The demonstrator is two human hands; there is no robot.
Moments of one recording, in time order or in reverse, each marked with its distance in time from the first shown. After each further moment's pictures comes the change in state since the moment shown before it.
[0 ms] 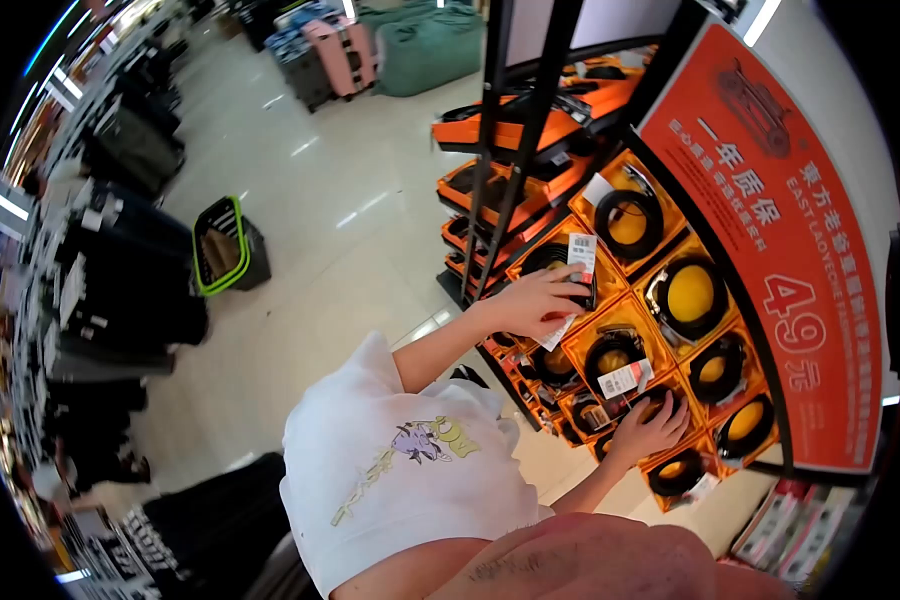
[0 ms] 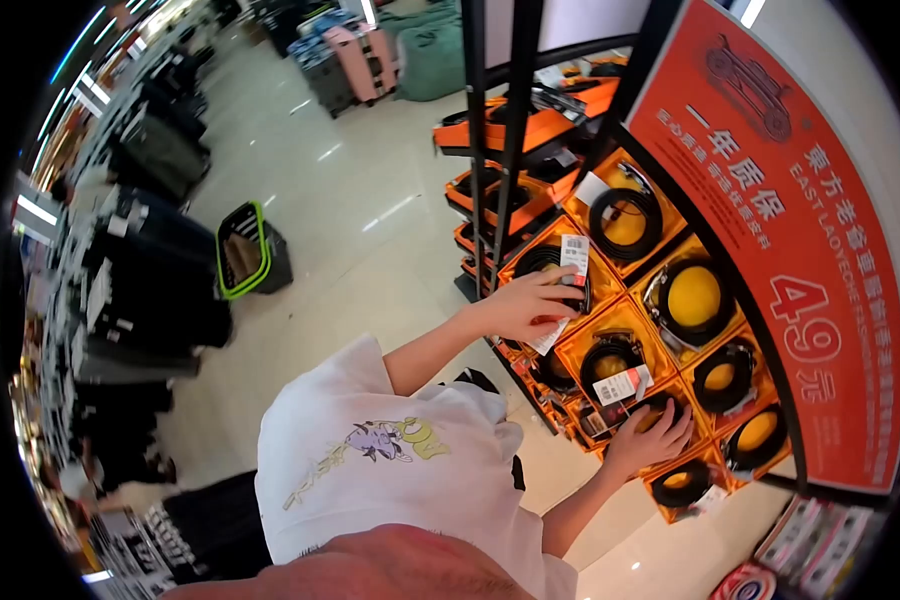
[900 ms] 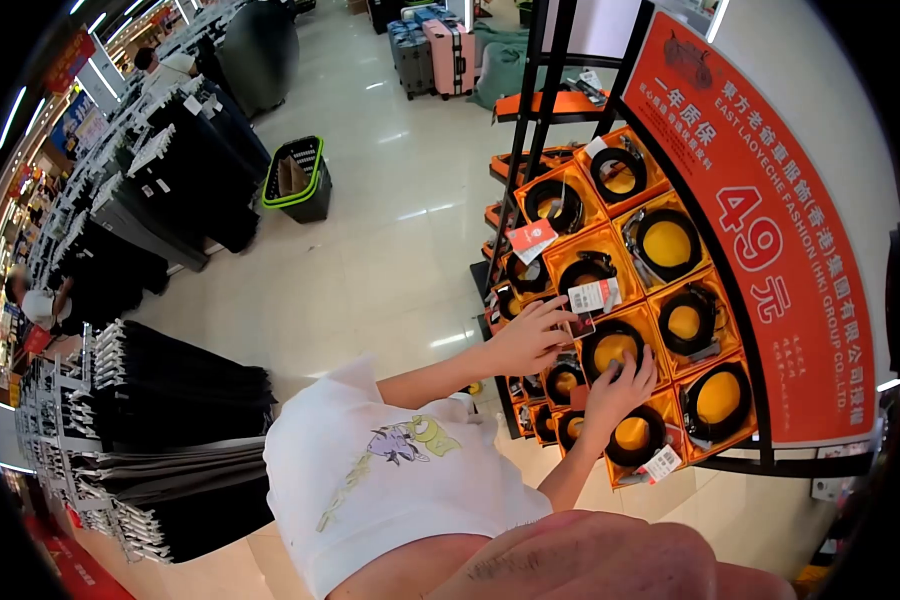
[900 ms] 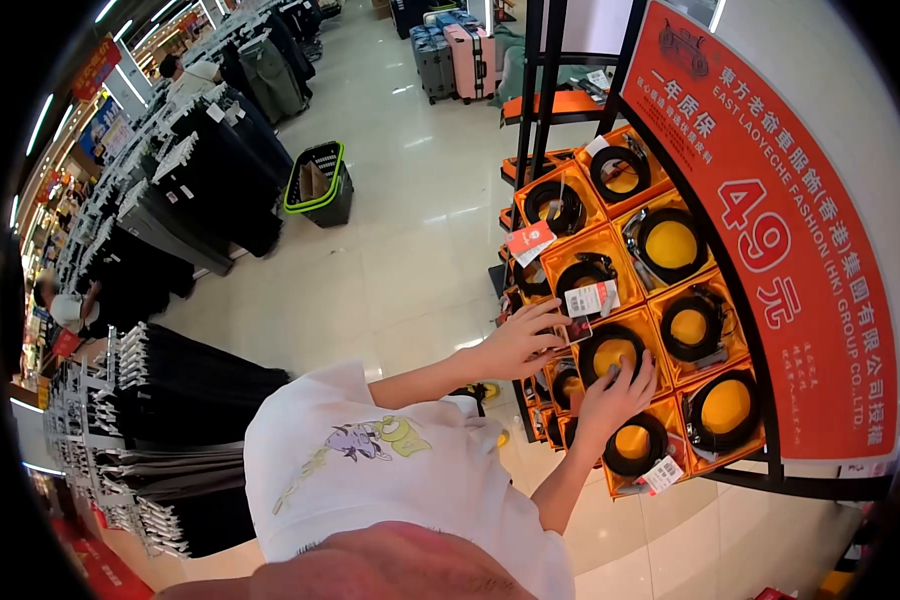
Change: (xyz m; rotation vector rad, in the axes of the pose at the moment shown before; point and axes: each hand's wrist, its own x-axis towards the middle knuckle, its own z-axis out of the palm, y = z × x) left_hand -0.025 0.229 0.157 0.260 0.270 -0.334; right_hand 0.006 0.080 -0.041 0.515 -0.249 -0.276
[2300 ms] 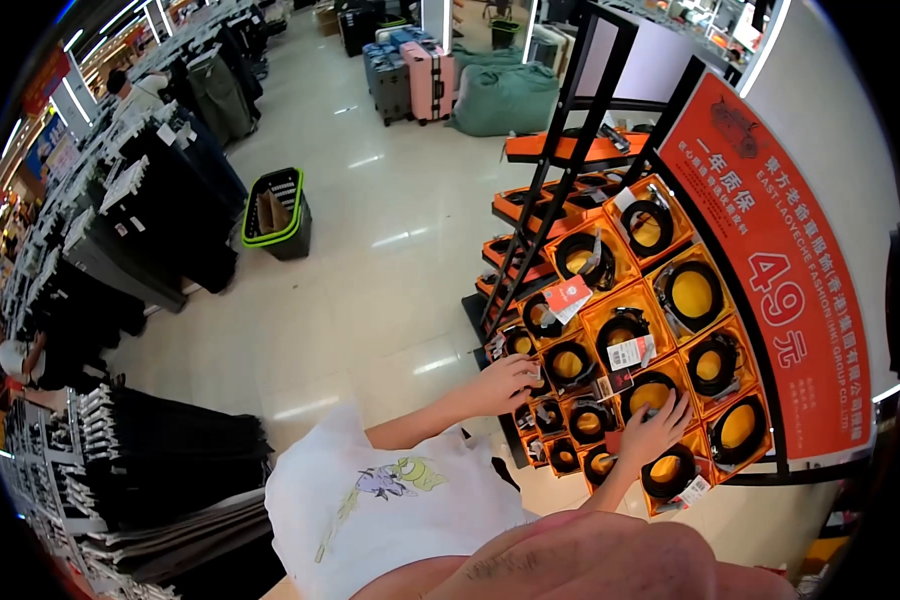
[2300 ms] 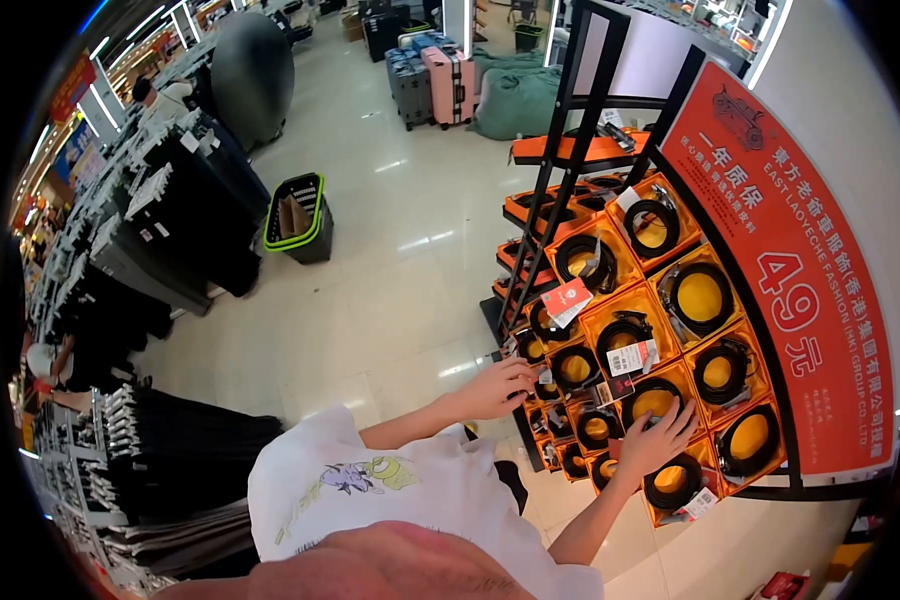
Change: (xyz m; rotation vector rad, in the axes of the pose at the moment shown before) left_hand -0.089 -0.108 -0.043 -0.114 -0.002 0.021; right_hand -0.002 -0.011 0.029 -0.506 0.094 0.054
